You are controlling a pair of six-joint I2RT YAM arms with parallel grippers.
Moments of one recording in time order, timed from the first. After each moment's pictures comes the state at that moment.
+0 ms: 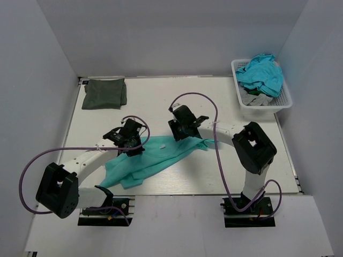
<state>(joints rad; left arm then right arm) -0.53 1.26 0.77 -0.60 -0.13 -0.74 0.77 1.84 1.19 -0.27 0.06 0.20</state>
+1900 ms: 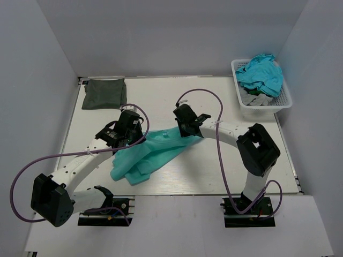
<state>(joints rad) -0.55 1.17 0.89 -0.56 -0.14 -0.67 0.78 1.82 1.23 -0.38 0.25 0.32</state>
